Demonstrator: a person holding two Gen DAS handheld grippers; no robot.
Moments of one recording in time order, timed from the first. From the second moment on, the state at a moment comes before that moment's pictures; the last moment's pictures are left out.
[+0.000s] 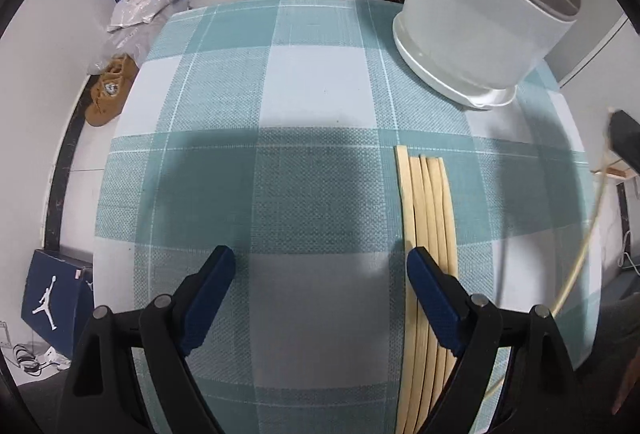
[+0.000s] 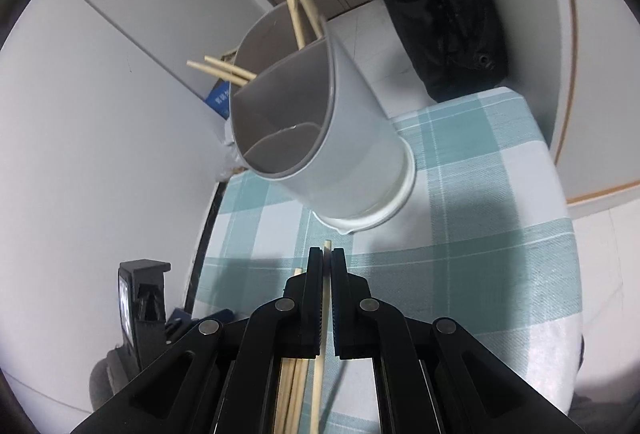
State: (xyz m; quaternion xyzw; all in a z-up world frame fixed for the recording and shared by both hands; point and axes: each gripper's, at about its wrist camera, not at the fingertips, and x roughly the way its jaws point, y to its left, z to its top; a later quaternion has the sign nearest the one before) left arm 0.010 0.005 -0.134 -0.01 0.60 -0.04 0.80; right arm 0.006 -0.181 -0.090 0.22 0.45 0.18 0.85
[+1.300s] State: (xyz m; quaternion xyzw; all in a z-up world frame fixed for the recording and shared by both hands) left arm 0.052 -0.028 -0.129 0.04 0.62 -0.07 0.78; right arm -0.009 -0.214 -0.072 0.23 0.43 0.18 0.86
